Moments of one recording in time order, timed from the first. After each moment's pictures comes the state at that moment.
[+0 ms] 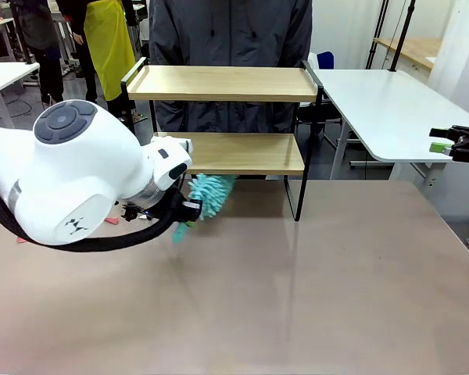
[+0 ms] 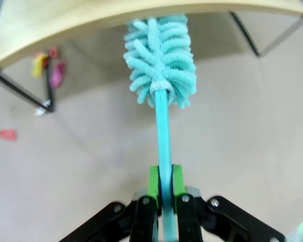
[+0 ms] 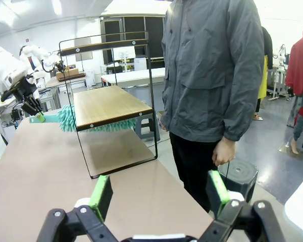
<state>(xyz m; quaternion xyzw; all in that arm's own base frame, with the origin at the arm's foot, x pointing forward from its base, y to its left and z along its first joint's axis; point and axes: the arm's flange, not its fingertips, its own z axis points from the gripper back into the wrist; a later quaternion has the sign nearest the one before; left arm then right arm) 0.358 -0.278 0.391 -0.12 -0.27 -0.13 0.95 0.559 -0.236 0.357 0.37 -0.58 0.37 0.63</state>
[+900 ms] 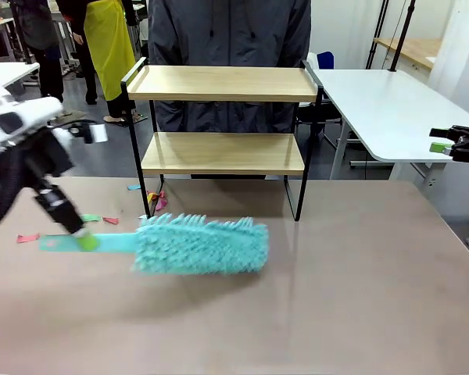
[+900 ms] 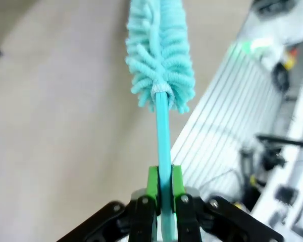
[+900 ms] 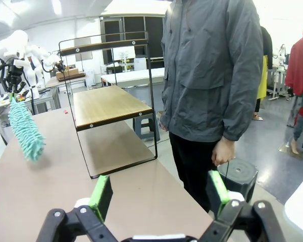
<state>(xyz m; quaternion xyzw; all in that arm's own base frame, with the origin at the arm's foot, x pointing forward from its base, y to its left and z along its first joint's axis) 0.308 -0.110 0.487 -0.24 -0.03 -0.42 0.87 0.559 -0.236 0.357 0.37 -0.58 0.37 0.63</state>
